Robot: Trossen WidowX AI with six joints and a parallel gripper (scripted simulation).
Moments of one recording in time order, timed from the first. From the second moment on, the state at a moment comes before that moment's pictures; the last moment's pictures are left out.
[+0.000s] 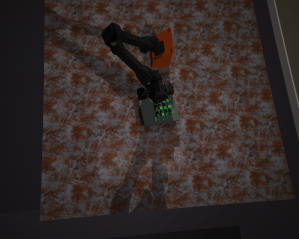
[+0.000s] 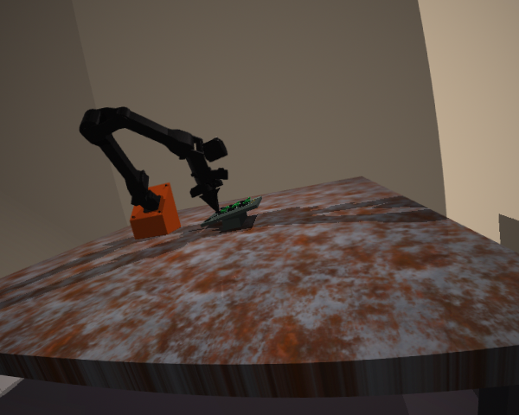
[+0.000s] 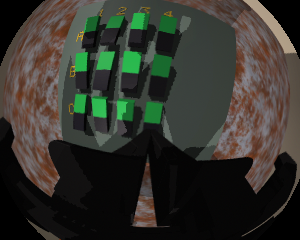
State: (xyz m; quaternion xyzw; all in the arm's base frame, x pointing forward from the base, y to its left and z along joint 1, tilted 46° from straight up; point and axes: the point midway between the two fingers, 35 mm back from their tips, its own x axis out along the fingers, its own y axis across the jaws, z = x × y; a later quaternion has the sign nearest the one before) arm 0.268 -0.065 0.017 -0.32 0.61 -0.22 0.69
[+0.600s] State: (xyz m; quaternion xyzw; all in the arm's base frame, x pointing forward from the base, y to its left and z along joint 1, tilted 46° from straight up) arm 0.269 -0.067 0.015 -0.32 0.61 -0.22 0.69
